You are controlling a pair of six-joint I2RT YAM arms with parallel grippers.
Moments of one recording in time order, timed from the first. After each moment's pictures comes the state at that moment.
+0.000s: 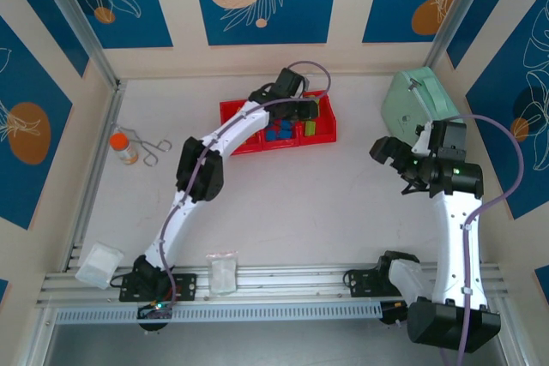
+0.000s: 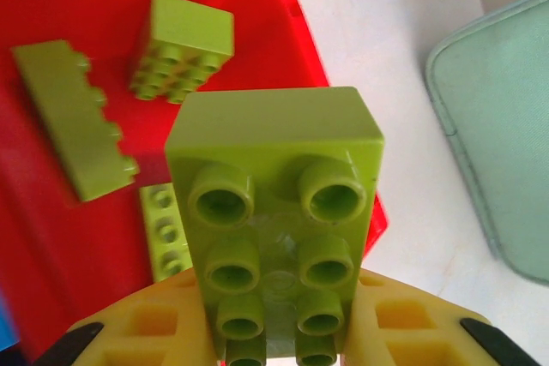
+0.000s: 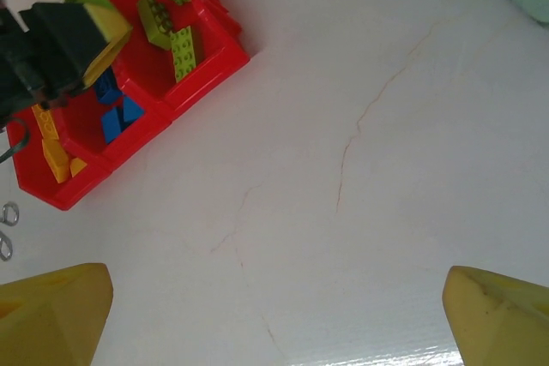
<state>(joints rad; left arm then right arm) -0.67 2.52 2.39 -0.62 0.26 -0.63 -0.20 0.93 1.10 -1.09 -0.33 0.40</state>
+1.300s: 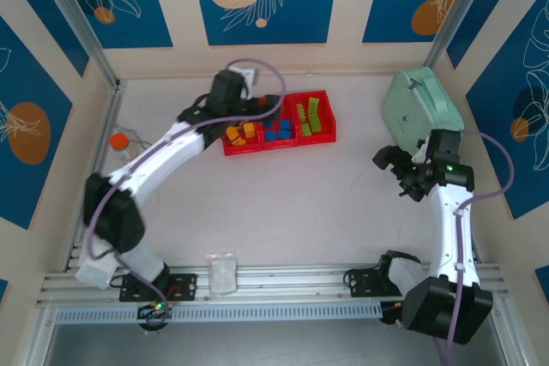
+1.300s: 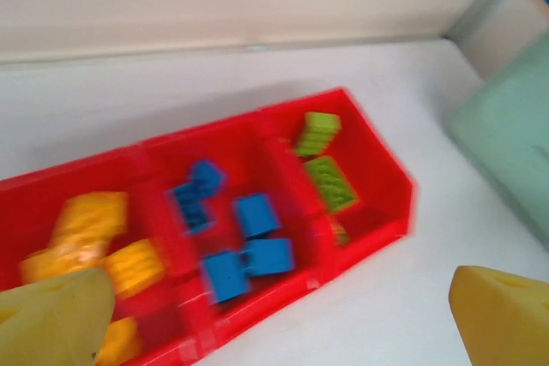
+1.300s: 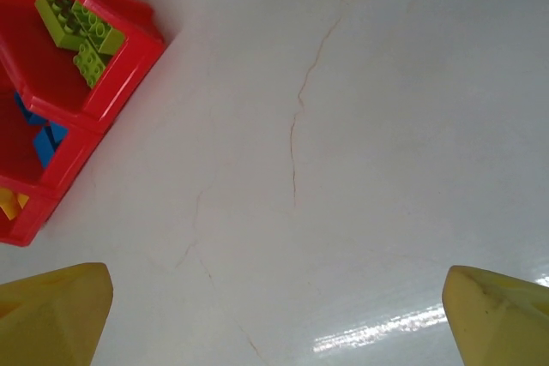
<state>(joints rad) -0.56 1.57 1.40 -0.33 -0.06 -0.34 -0.29 0.99 0.92 -0.98 -0.34 0.48</state>
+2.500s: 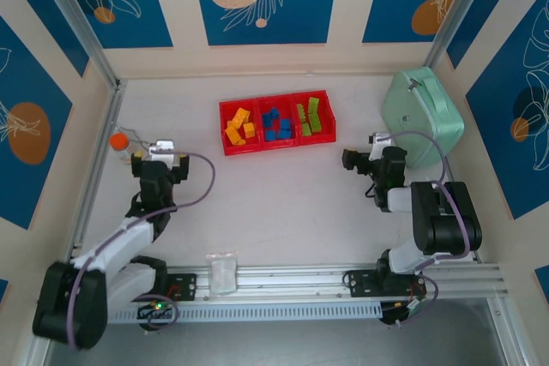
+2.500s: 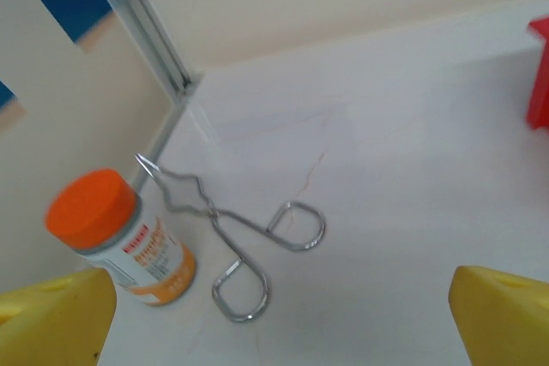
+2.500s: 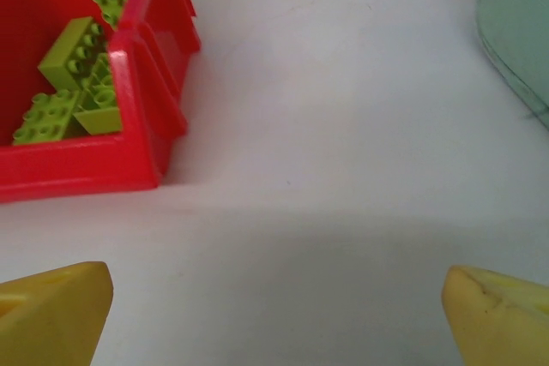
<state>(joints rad) -0.18 1.08 0.31 0.44 -0.41 0.14 -0.01 1.53 0.38 0.71 -0.15 0.09</state>
